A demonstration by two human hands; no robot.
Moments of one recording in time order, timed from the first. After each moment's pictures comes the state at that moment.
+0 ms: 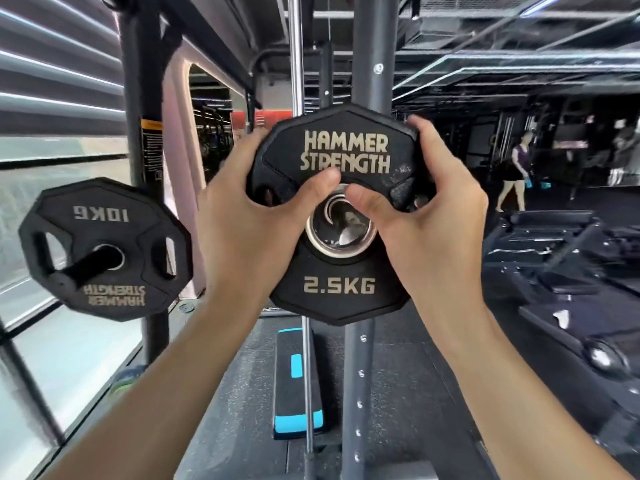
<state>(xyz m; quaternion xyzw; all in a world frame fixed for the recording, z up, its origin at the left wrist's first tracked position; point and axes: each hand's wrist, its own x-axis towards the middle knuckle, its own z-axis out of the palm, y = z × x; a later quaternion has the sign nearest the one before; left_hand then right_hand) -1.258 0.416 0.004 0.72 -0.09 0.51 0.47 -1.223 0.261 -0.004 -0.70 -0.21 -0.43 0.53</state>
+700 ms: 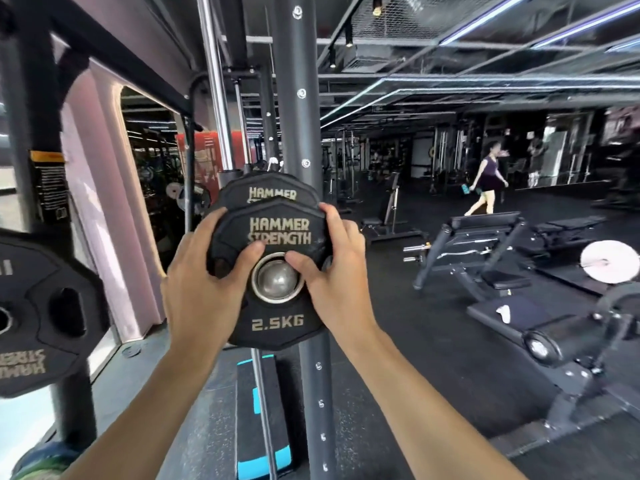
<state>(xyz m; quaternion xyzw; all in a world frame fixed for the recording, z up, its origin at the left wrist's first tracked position) -1.165 0.403 -0.047 0.78 -0.04 0.49 0.39 -1.130 0.245 -0.057 -0.75 -0.20 -0.34 0.53</state>
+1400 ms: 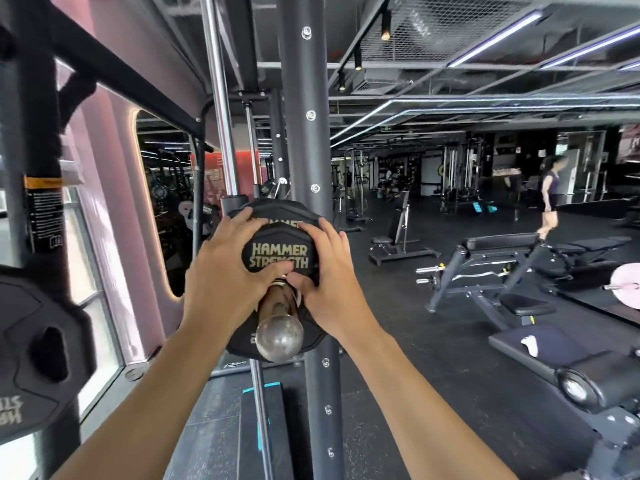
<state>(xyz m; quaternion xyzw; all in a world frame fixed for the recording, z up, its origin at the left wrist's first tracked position) -1.074 0.414 -0.009 0.86 -0.08 0.43 0.24 -1.038 0.258 -0.041 -0.80 -0.26 -0.28 0.46</state>
